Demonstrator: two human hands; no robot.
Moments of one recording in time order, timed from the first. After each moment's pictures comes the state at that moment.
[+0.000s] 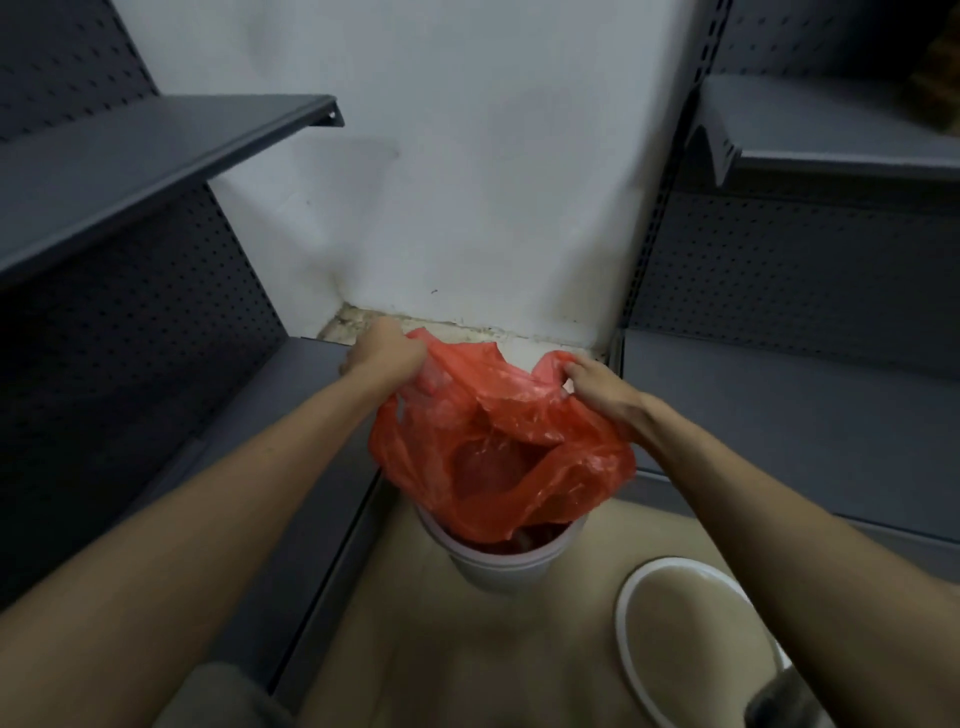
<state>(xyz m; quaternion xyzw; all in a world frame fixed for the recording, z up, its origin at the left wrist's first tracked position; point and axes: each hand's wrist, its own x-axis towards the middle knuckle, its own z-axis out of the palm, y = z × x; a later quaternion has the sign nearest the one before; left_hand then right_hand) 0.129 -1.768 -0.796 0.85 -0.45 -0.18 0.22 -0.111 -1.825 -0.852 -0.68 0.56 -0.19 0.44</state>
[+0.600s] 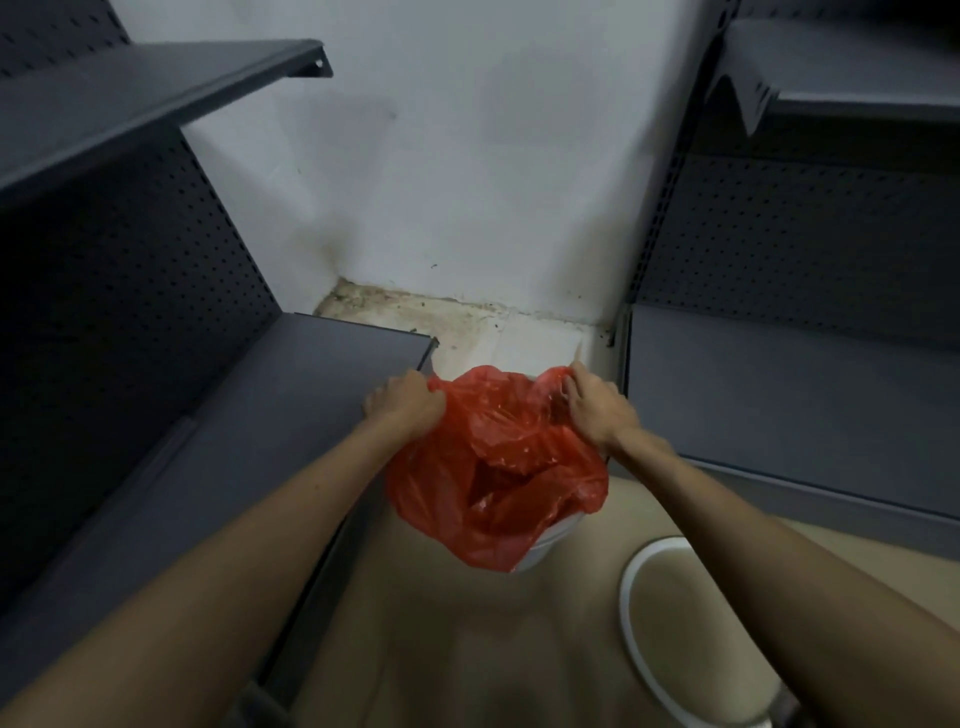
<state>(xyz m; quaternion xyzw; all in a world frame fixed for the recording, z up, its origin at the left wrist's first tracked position) 0.114 -1.744 -0.878 0.82 -0.53 -0.18 0.06 -0.112 -1.802 -0.917 -0.75 0.60 -0.14 0.25</state>
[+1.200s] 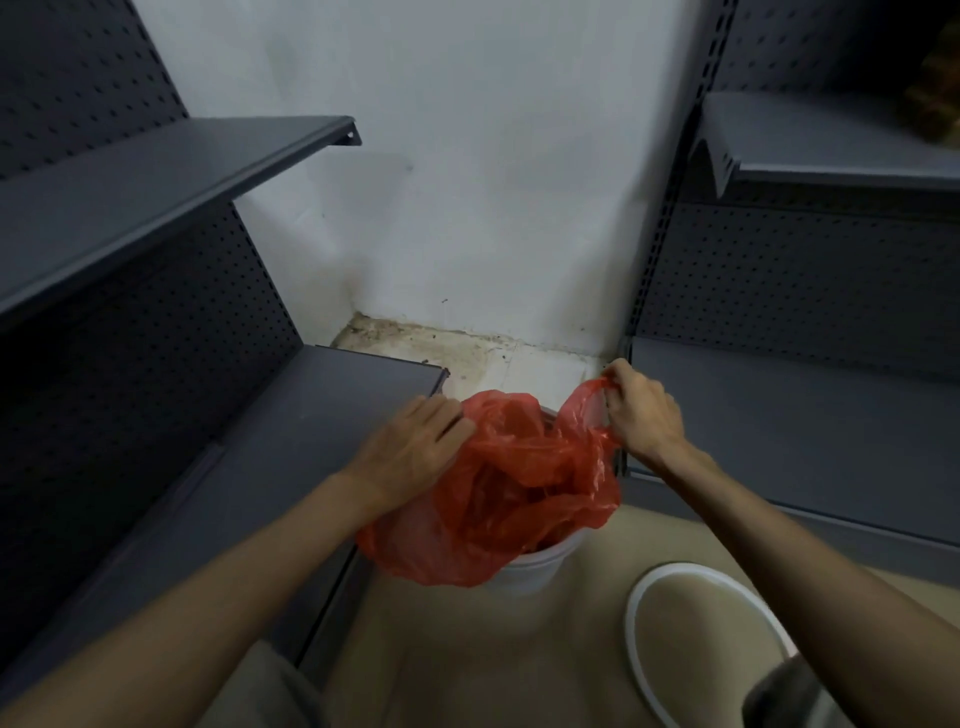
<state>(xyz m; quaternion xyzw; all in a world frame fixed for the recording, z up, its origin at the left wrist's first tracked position) 0.130 -1.688 -0.859 0.39 -0.86 0.25 0.19 -0.141 -1.788 -0.858 -0.74 0.62 -0.22 0.14</state>
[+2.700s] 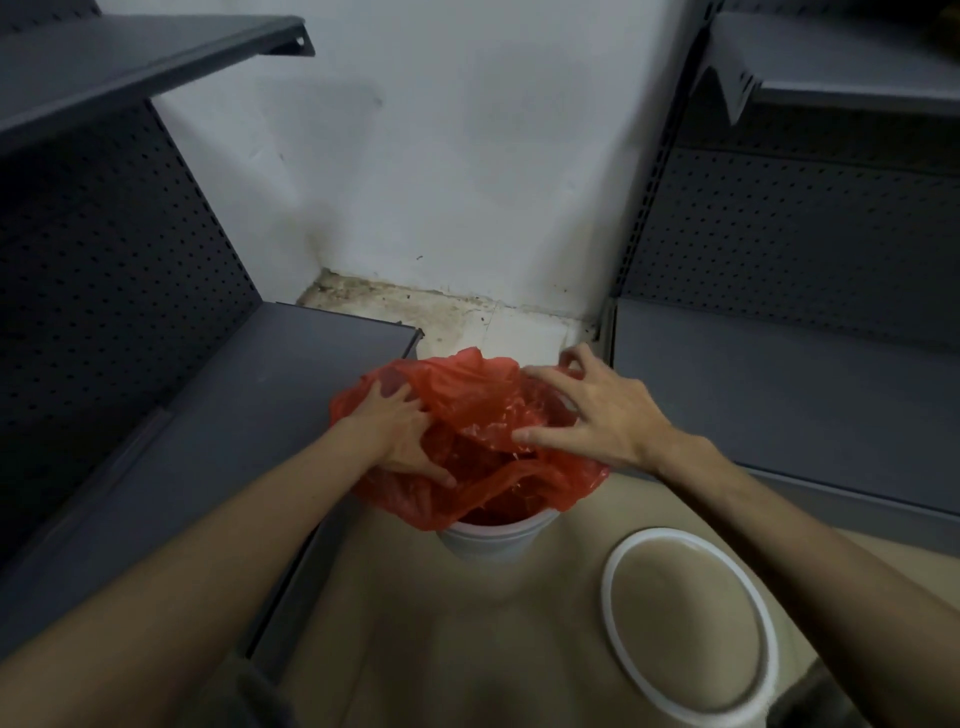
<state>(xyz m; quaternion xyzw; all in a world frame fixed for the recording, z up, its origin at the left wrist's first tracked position) 0.134 -1.741 -0.922 0.59 -0.77 -0.10 -0.21 -0.146 -1.769 -0.880 -0.88 0.45 -0.06 0.08</state>
